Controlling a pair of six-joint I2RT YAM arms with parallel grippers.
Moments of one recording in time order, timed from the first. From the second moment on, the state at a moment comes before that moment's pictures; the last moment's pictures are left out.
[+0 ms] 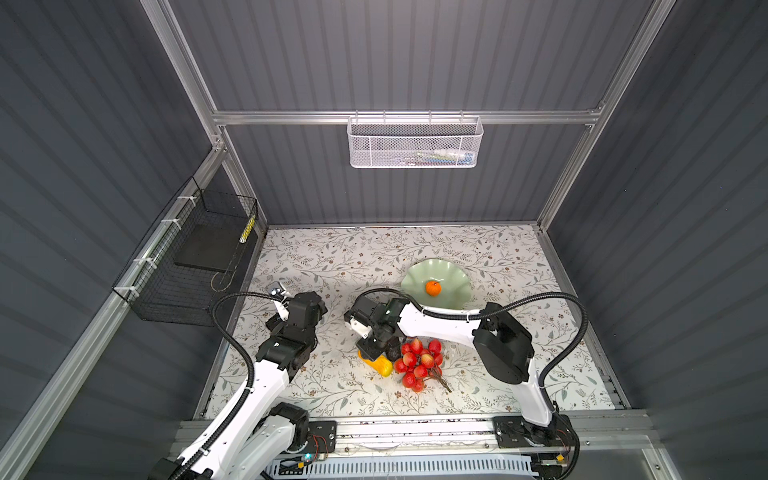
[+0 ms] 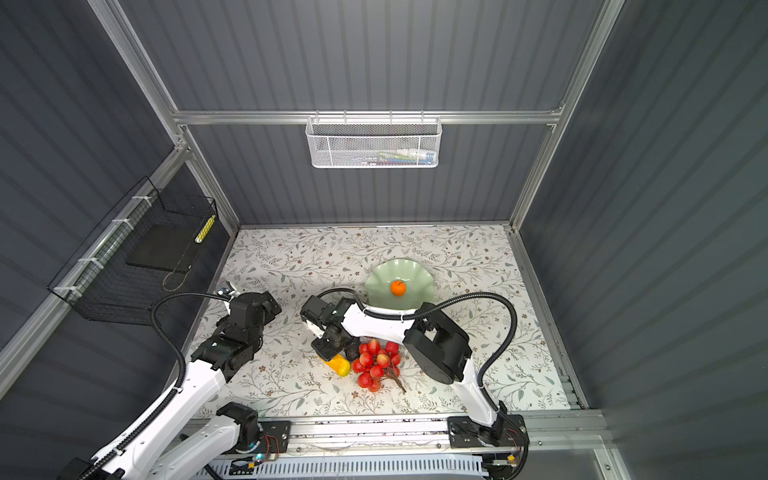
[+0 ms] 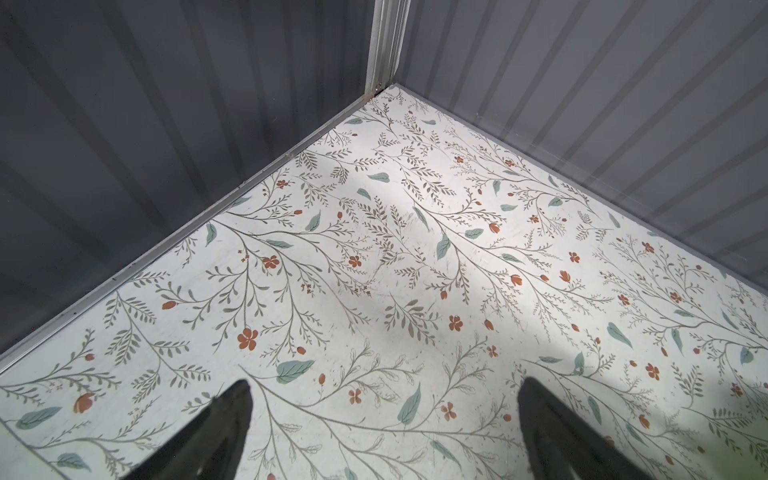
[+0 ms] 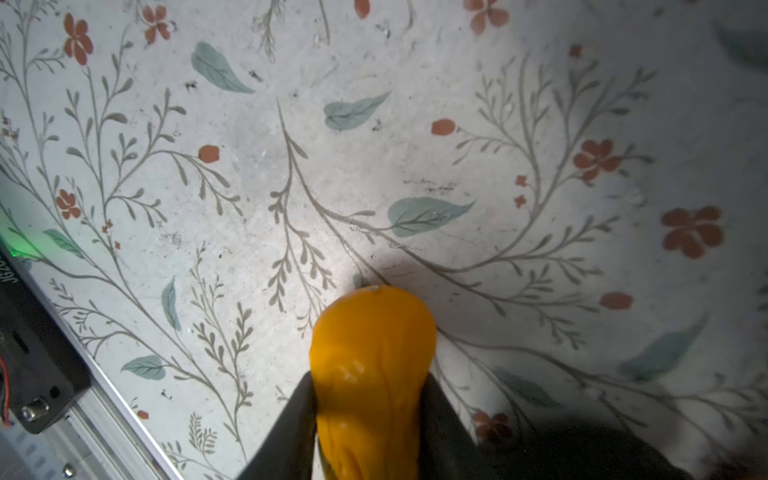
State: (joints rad) left arm -0.36 0.87 0.61 -0.40 -0.66 -0.66; right arm 1.08 2.13 1.62 -0.73 -0.17 0.22
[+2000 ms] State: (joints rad) left arm -0.45 1.36 0.69 0.00 0.11 -0.64; right arm 0.46 1.88 1.47 -0.48 -0.10 0.29
